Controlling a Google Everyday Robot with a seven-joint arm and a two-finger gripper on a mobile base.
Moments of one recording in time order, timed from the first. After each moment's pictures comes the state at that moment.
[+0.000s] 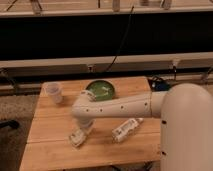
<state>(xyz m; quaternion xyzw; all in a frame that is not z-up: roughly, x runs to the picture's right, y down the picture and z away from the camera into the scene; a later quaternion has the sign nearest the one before) -0.116 0.228 0.805 -0.27 -0.19 -0.38 0.86</state>
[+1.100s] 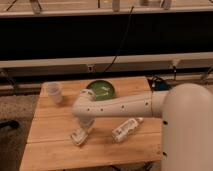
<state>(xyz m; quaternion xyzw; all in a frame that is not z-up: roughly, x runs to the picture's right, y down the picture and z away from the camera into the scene) -0.113 0.221 0.807 -0.26 -0.19 -0.41 0.86</state>
